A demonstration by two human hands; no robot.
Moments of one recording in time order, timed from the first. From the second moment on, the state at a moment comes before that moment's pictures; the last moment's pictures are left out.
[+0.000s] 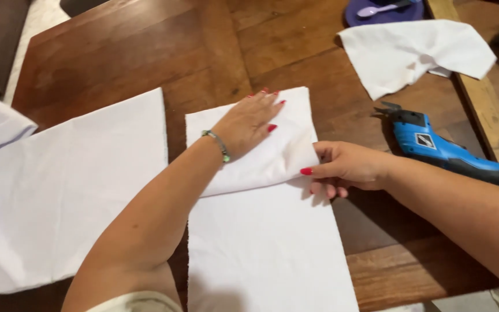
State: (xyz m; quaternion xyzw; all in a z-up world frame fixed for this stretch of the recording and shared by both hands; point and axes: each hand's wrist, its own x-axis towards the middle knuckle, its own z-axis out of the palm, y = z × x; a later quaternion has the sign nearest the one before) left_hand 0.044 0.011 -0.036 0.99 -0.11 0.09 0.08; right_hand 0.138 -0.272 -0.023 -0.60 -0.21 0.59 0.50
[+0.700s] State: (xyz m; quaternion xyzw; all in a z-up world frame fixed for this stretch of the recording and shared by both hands) left_hand 0.045 0.003 -0.041 0.99 -0.09 0.00 0.04; right_hand 0.143 -0.279 -0.031 -0.60 -0.13 0.66 0.43
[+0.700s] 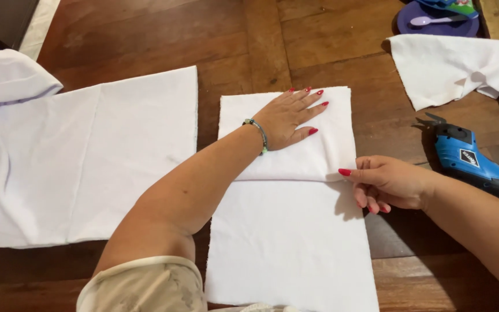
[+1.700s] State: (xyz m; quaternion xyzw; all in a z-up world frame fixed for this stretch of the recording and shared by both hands) left_hand -0.015 -0.041 -0.039 0.99 -0.09 -0.02 0.10; right_hand 0.138 -0.270 -0.038 -0.84 -0.22 0.29 0.40
